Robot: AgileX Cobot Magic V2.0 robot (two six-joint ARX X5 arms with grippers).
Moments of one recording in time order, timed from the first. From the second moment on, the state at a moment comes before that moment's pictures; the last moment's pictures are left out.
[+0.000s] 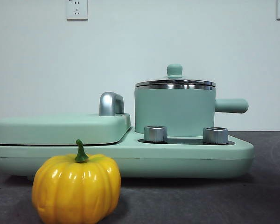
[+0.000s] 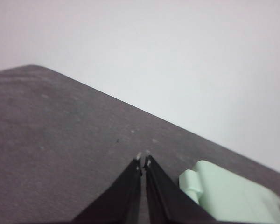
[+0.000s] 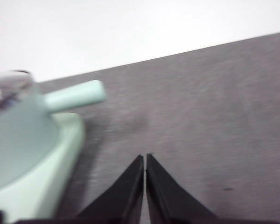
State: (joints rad) left arm 0.05 0.00 0.03 0.04 -0.02 -0.44; right arm -0.06 0.00 0.02 -0.10 -0.17 0.28
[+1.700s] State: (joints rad) left arm 0.05 0.38 0.80 -0.41 0.15 -0.37; right arm -0.06 0.41 0.72 -0.36 -0.45 0.36
